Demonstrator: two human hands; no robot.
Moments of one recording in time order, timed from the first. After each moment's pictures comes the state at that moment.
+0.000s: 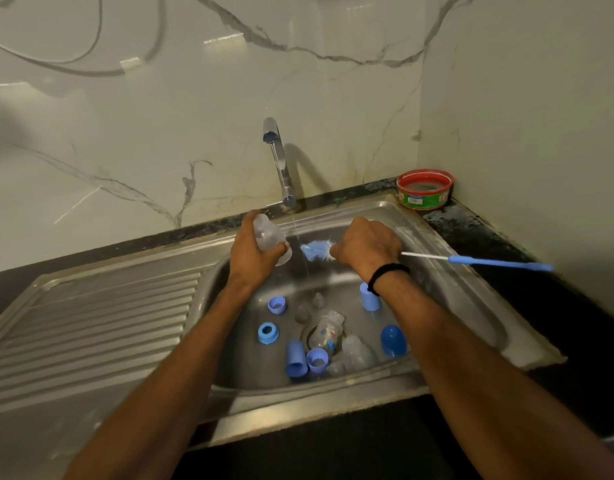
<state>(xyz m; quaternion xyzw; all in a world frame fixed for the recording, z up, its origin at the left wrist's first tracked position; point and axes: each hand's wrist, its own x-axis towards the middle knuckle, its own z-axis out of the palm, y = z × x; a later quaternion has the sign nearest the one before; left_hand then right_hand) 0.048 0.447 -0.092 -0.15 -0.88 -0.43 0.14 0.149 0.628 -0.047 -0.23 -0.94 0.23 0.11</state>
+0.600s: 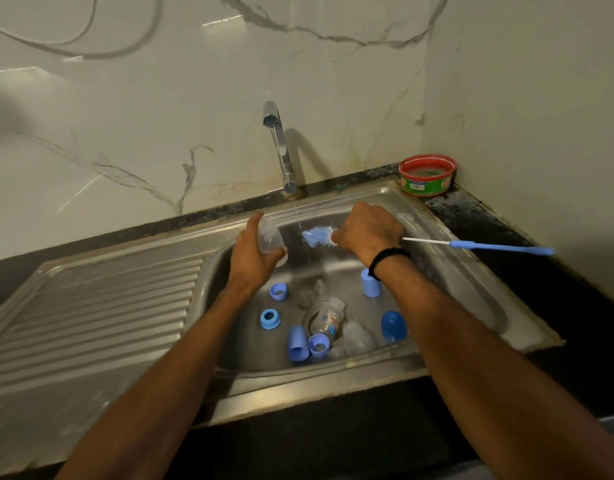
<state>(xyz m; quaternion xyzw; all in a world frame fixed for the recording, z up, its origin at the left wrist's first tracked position) 0.056 0.435 -0.122 -0.13 -0.90 -0.39 0.11 0.153 0.630 -0.047 -0.22 -0.94 0.24 0.12</state>
